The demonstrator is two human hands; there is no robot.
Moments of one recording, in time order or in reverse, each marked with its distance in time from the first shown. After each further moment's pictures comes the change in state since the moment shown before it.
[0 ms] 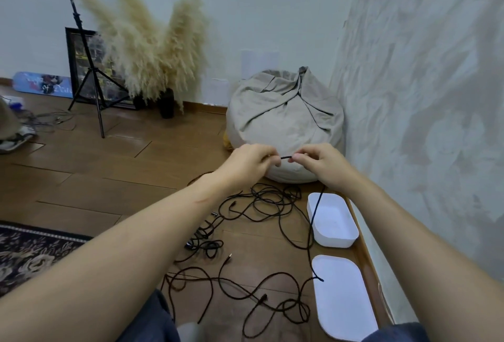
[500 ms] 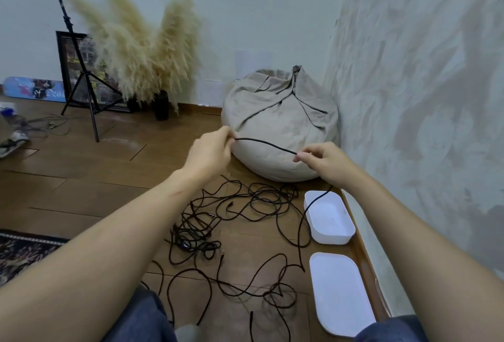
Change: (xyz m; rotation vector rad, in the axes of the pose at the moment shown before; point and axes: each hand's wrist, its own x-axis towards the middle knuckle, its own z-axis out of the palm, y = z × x) left_hand -0.002 -0.038 -0.022 0.167 0.331 -0.252; right_hand -0.004 0.015 -0.009 0.021 0.029 0.086
